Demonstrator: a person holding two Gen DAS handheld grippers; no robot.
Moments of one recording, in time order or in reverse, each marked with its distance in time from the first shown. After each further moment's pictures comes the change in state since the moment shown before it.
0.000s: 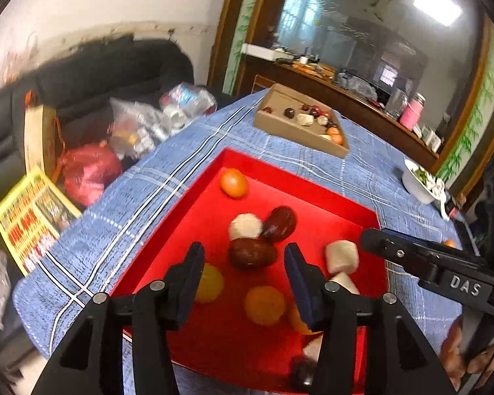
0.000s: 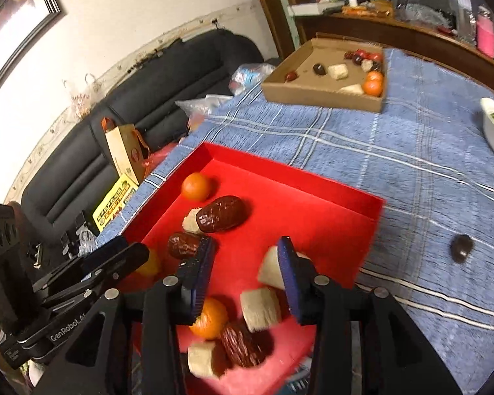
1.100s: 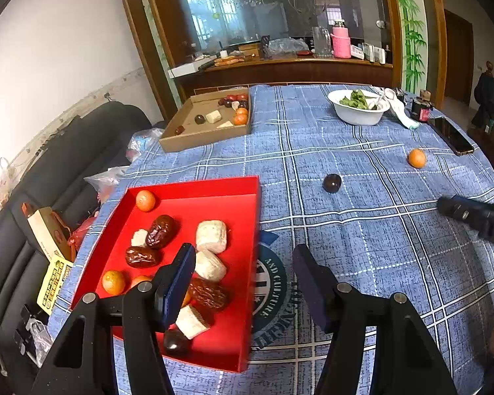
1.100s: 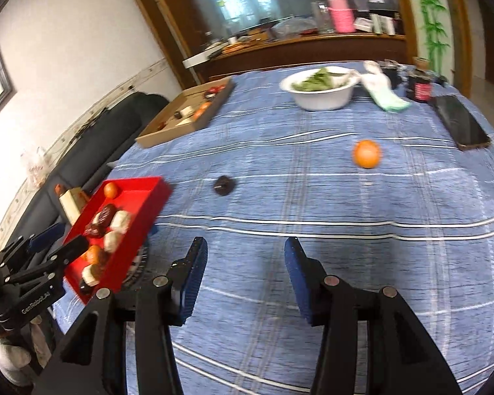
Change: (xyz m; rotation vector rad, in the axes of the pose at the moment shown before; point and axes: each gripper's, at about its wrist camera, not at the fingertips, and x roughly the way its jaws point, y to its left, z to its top) left arm -0.029 -0.183 -0.044 0.438 0.009 0.106; right arm -0.162 -0.178 -0.118 0.264 -0.204 -0.211
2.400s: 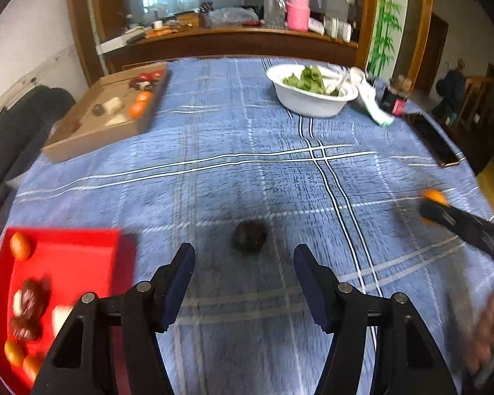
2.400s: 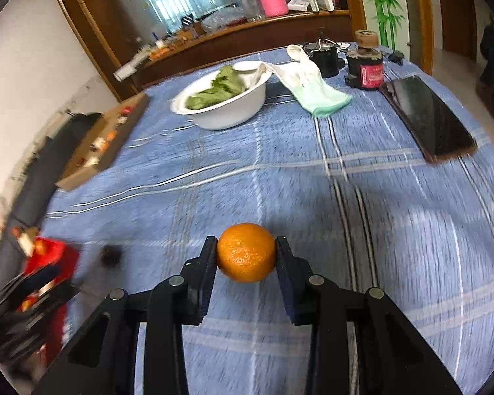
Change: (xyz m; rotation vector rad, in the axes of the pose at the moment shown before) left arm 0.128 -0.086 0.075 0.031 0.133 -0.256; right arm 0.054 -0.096 0.059 0.157 0.033 -0.136
